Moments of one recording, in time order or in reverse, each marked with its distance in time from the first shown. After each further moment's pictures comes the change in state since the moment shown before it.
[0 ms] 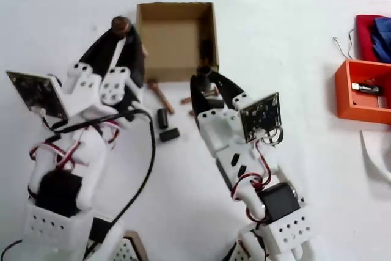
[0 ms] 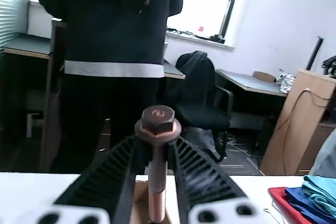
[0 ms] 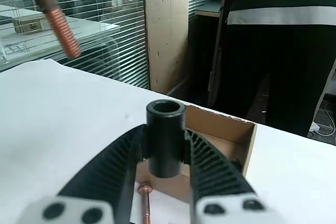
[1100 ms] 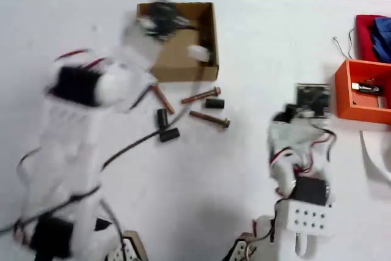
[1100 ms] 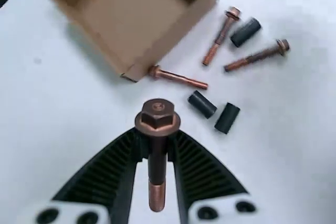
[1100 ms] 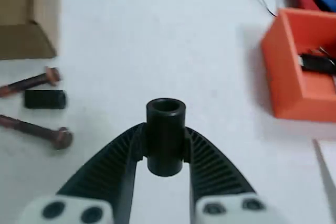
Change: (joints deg) left arm -4.1 42.2 -45.6 63.7 -34.4; right arm 33.1 2.0 3.0 25.6 8.2
